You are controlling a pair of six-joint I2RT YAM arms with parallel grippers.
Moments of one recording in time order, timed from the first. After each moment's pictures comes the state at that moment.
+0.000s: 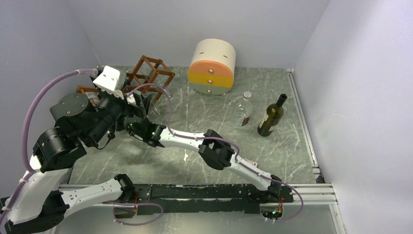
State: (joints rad) left arm -0.89 0.87 1.55 -0.71 -0.46 0.01; right arm 1.20 2.64 2.29 0.36 0.18 0.60
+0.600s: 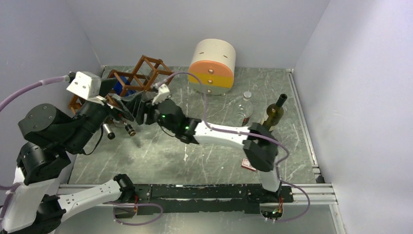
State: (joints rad) left arm -0.89 0.79 1.55 -0.64 -0.40 0.03; right arm 1.15 2.03 1.61 0.38 0.18 0.57
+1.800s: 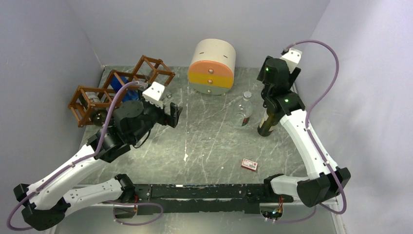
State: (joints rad) left arm -0.89 0.87 1.07 -0.34 -0.37 -0.07; right arm 0.36 1.26 1.38 -0.42 0.75 0.28
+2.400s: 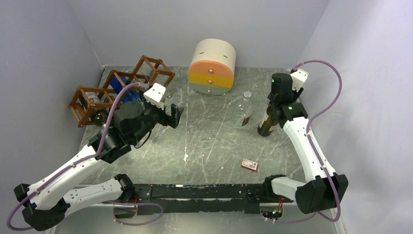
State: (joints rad) left arm -0.89 0.88 1.05 -0.30 -0.34 -0.06; right arm 0.17 1.18 1.16 -0.52 0.68 0.41
